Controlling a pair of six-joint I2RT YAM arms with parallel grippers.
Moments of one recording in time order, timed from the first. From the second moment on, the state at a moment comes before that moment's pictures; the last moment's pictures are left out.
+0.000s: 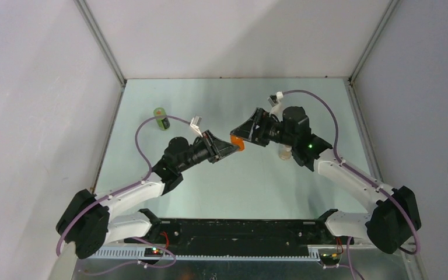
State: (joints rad) left arm -0.68 1.13 0.51 0.58 0.31 -1.18; right arm 0.57 1.23 0.89 0.10 -0.48 0.96
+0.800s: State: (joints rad) left arm -0.68 1.14 0.56 0.43 0.36 -1.00; right arm 0.82 1.33 1.17 -0.40 0.05 0.71
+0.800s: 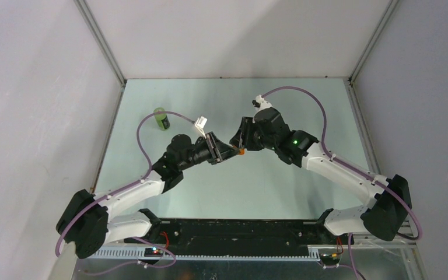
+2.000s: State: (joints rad) left arm -0.67 1.04 0.49 0.56 0.36 -1.09; right arm 0.55 1.10 0.95 -0.15 -0.45 0.82
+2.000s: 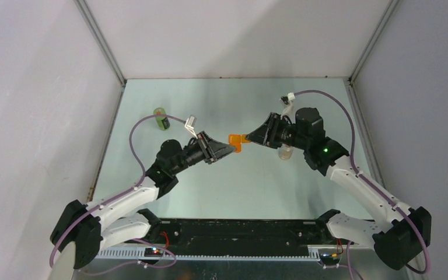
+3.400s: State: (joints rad) left arm -0.65 0.99 0.50 0.36 0.26 -1.02; right arm 0.47 1.23 0.90 -0.04 -0.63 0.80
